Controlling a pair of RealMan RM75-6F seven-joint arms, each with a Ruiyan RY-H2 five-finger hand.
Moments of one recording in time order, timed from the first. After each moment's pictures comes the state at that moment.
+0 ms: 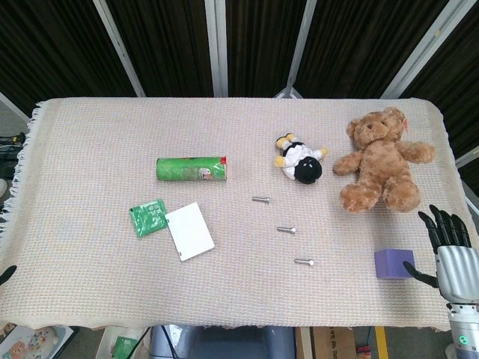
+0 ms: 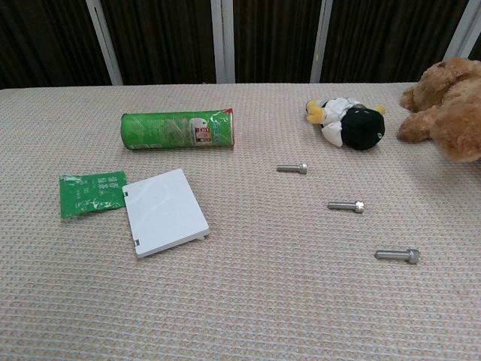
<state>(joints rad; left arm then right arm) 0.04 -1.04 -0.06 -1.62 1.53 1.68 -0.09 0.06 -1.13 0.09 -1.62 -1.52 1.55 0.02</state>
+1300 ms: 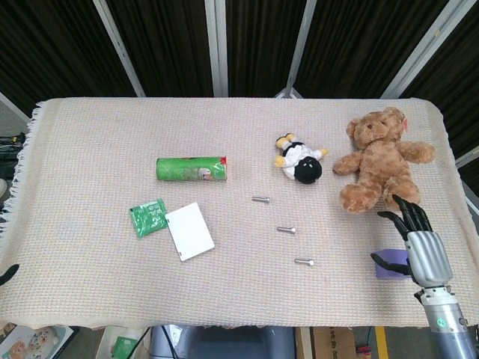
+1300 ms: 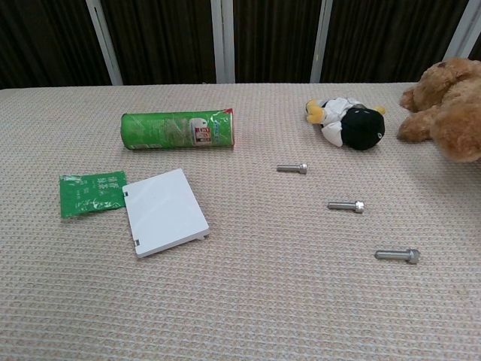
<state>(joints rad) 0.04 -1.06 -0.07 -1.65 1.51 1.68 -0.02 0.17 -1.10 0.13 -1.78 -1.51 1.39 0.10</state>
